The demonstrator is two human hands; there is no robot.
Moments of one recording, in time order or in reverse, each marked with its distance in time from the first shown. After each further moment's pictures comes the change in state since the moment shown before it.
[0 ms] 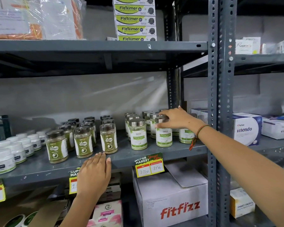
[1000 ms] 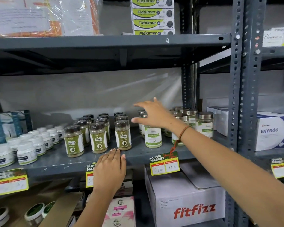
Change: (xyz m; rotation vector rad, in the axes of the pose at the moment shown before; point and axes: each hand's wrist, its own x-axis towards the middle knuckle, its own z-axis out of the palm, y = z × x) left_hand 0.001 0.001 0.000 0.026 0.026 0.007; right_hand 0.033 -0.124 0.004 0.144 0.244 -0.283
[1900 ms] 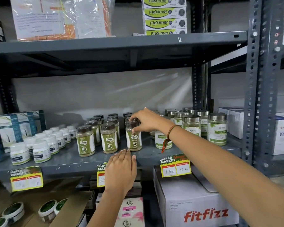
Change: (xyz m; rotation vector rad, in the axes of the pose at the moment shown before) left_hand 0.001 -0.001 0.004 -0.022 0.030 0.011; right_hand 0.038 -0.036 0.031 0.011 -0.214 -0.047
